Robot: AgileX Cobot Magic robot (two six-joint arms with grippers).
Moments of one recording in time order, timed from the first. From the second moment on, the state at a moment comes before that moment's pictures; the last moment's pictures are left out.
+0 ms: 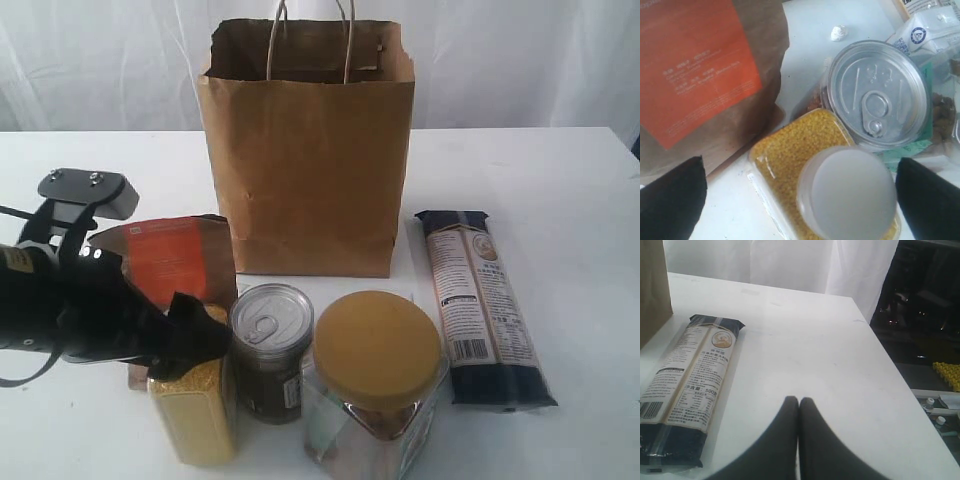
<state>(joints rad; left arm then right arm) -0.62 1.18 -0.63 -0.46 0.40 0.21 -0.06 0.00 0.00 -0.05 0.30 -0.07</state>
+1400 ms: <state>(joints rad) -0.62 1.16 -0.66 -0.32 0.49 0.55 -0.06 0.00 0.00 -0.05 0.30 -0.07</state>
